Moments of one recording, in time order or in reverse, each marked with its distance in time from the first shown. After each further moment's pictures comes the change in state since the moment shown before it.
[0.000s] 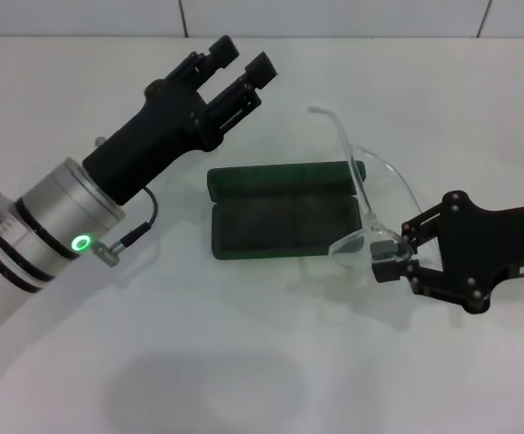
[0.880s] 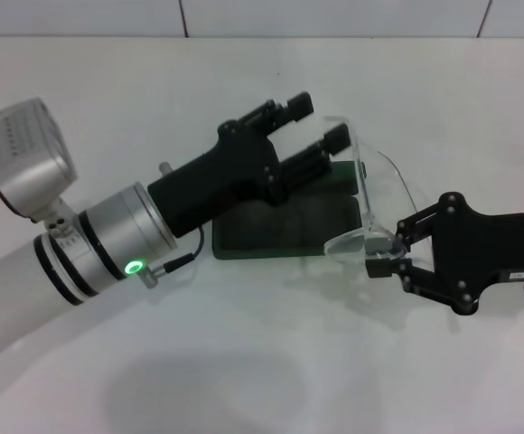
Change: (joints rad) left arm -0.050 -0.031 -0.016 -0.012 0.206 -0.065 0.036; right arm -0.006 0.004 -0.002 0.104 0.057 0.039 -0.151
